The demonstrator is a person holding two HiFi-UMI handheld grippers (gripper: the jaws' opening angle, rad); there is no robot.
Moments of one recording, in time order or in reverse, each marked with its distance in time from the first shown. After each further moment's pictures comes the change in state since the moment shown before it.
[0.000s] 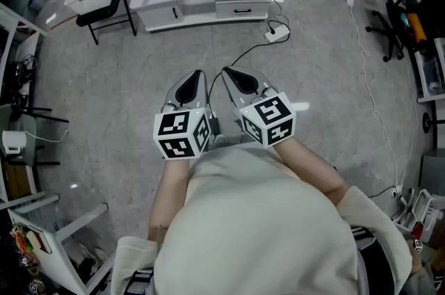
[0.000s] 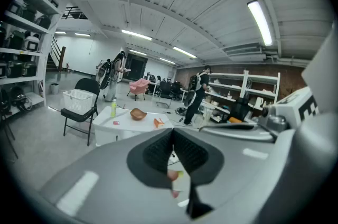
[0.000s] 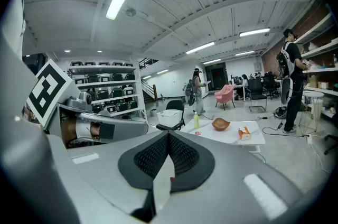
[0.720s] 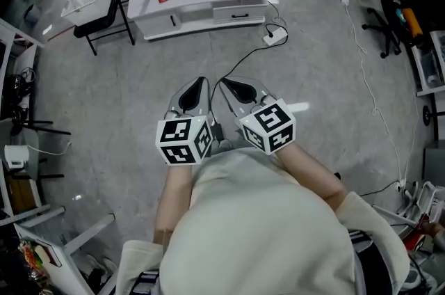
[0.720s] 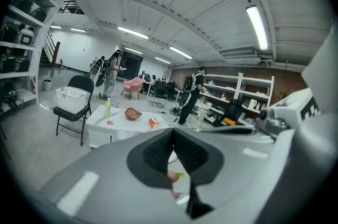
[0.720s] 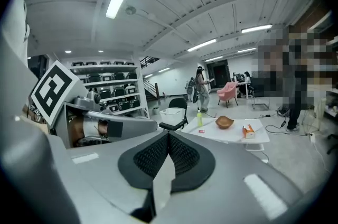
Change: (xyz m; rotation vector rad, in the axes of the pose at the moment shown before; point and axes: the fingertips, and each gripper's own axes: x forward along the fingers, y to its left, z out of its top) left arm 0.006 0.011 0.004 -0.013 0.005 -0.070; right arm 0.015 0.017 -0.001 0.004 0.026 0.034
